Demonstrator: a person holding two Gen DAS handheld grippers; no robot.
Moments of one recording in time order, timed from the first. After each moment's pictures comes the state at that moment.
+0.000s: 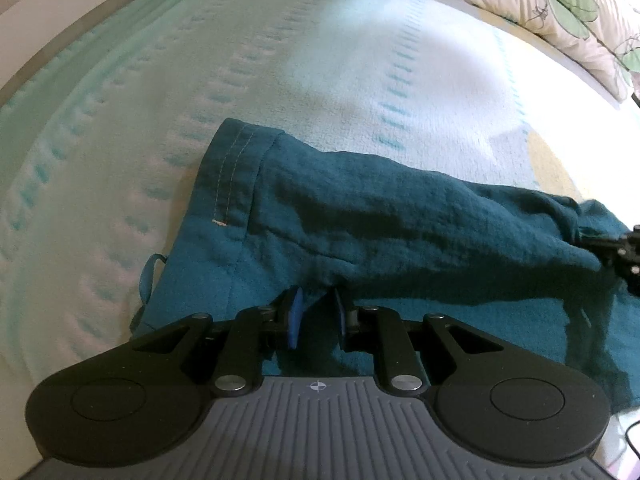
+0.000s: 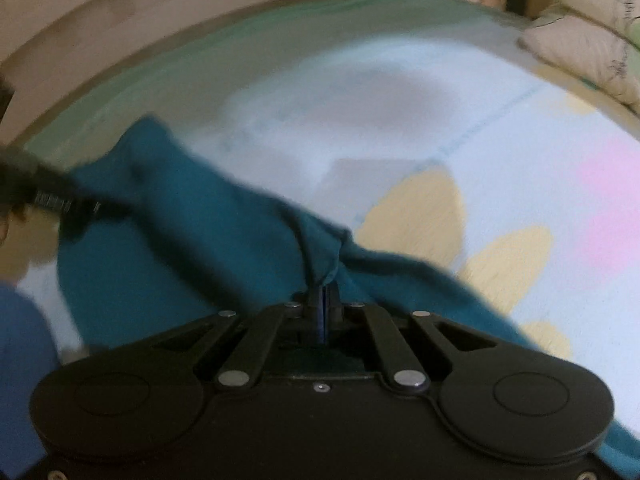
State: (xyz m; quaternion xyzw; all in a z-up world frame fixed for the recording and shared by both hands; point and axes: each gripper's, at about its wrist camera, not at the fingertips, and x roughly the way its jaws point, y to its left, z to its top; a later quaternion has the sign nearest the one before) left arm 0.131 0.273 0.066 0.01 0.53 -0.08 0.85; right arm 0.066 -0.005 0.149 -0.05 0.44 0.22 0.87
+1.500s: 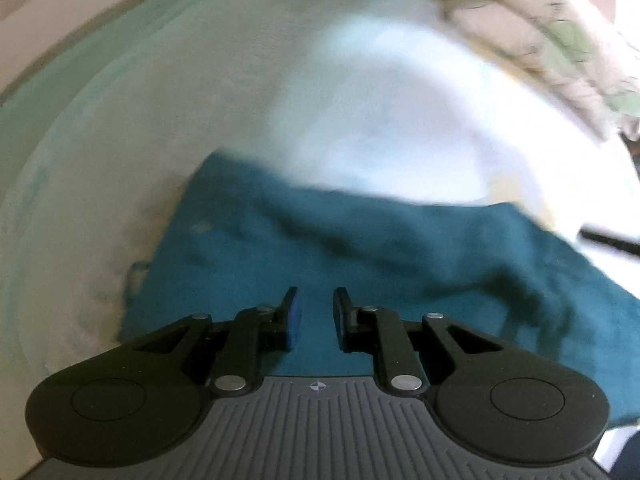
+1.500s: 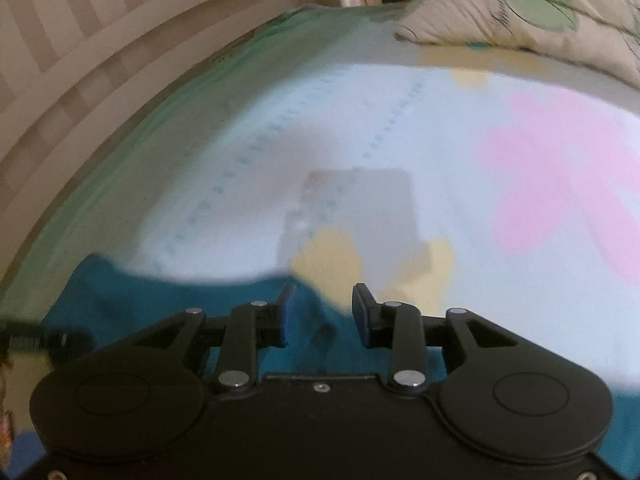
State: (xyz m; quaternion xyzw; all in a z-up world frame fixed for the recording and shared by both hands) left arm 0.132 0.255 0.111 -0.04 0.52 -0.10 0.85; right arm 0.064 -0.074 0.195 0.12 0.44 0.09 0.88
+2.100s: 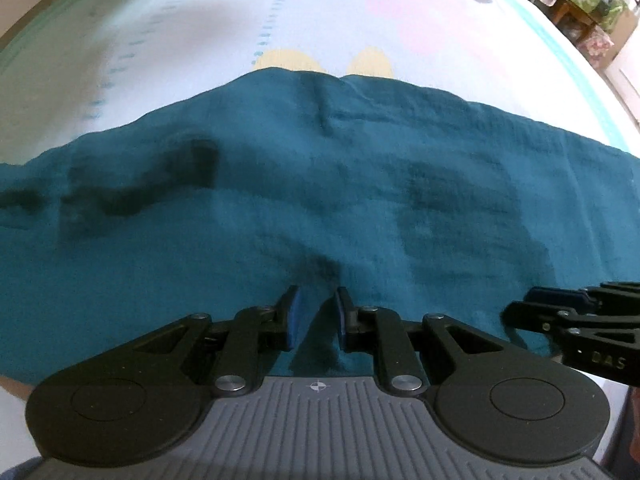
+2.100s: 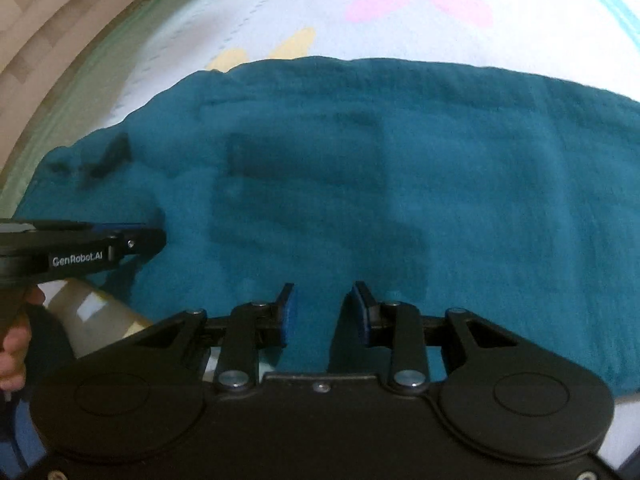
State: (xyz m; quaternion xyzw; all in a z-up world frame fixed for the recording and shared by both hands) left arm 0.064 0.066 0.061 0.09 0.54 -0.21 0.81; right arm -0.080 -0.096 0.141 0.18 0.52 0.00 0.84
